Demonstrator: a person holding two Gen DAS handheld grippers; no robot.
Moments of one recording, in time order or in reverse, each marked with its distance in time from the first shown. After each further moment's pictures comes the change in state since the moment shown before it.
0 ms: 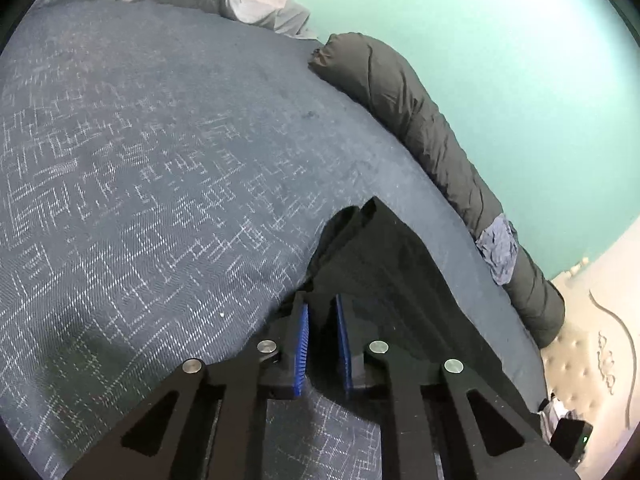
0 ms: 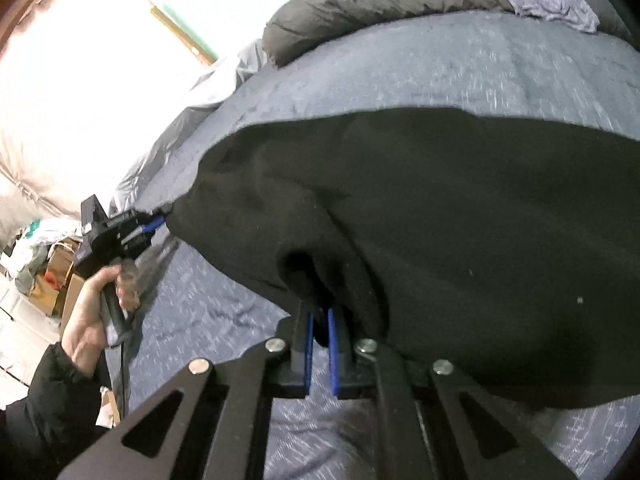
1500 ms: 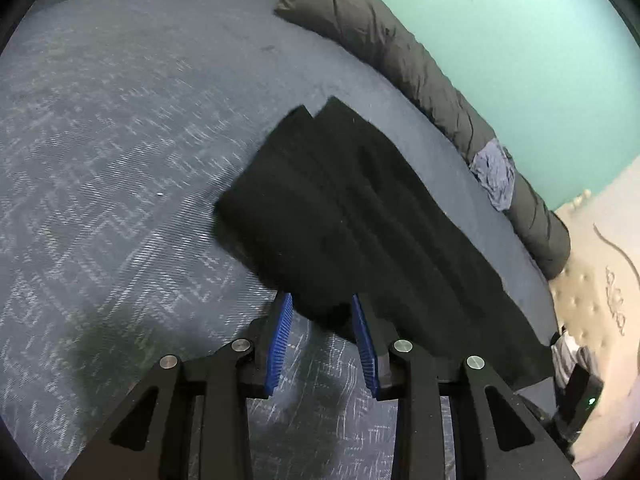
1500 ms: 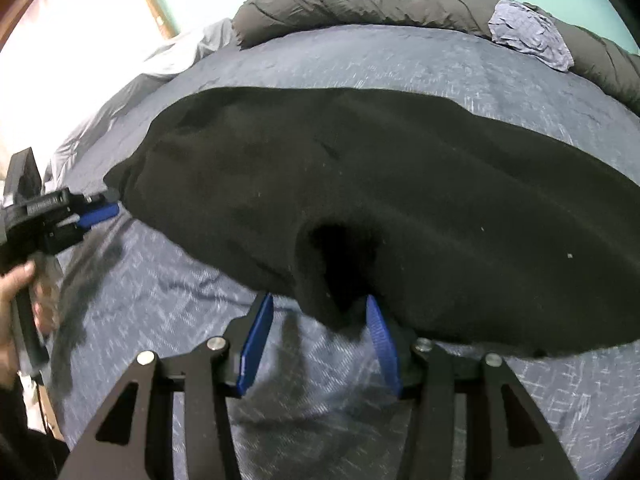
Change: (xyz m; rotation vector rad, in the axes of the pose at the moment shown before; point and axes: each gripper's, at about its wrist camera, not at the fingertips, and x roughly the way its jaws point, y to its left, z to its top) left arm -0.009 -0.047 -0.048 0.152 0.211 0.049; right arm 0.026 0.047 -0.017 -0.071 -0.027 -0.340
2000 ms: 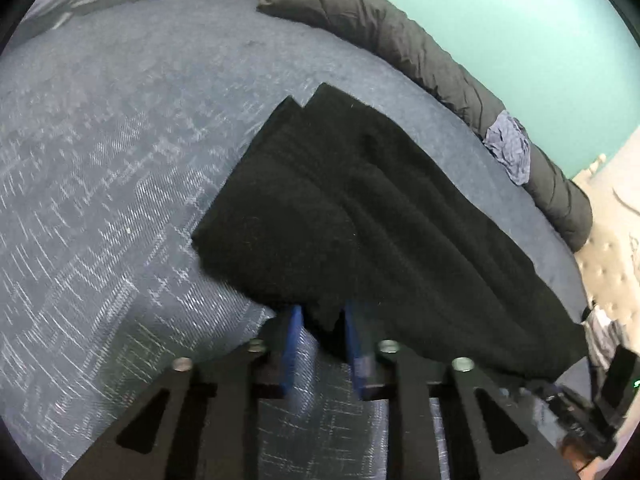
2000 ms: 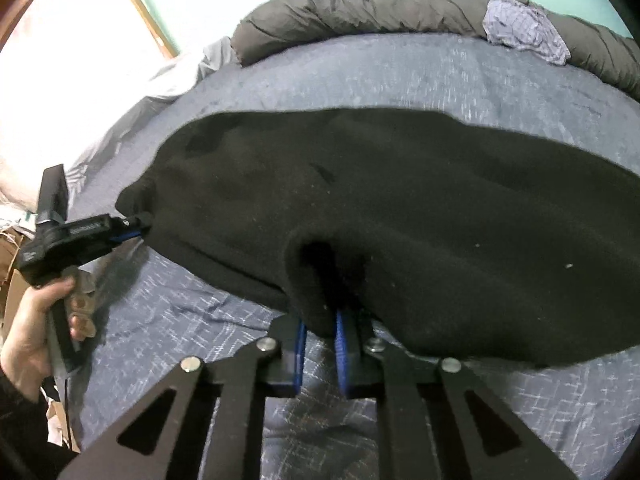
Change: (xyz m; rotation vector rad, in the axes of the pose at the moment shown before) left arm 0.024 -0.008 0.010 0.116 0.019 0.064; right arm -0.014 -0.014 0.008 0.037 -0.056 0.074
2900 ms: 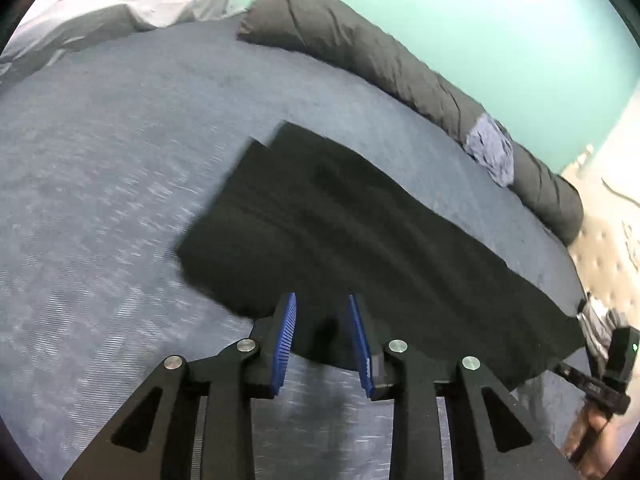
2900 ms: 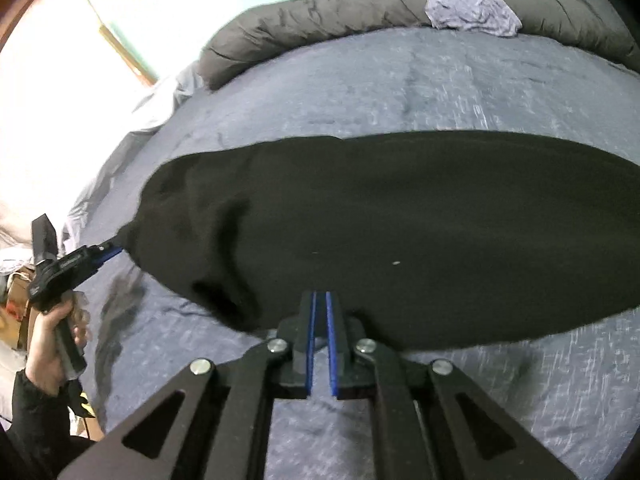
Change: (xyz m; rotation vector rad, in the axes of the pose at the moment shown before) left arm -0.028 -0.038 0.009 0.049 -0.028 -0.020; right arm -0.058 -0.090 0.006 0.136 0.039 0.010
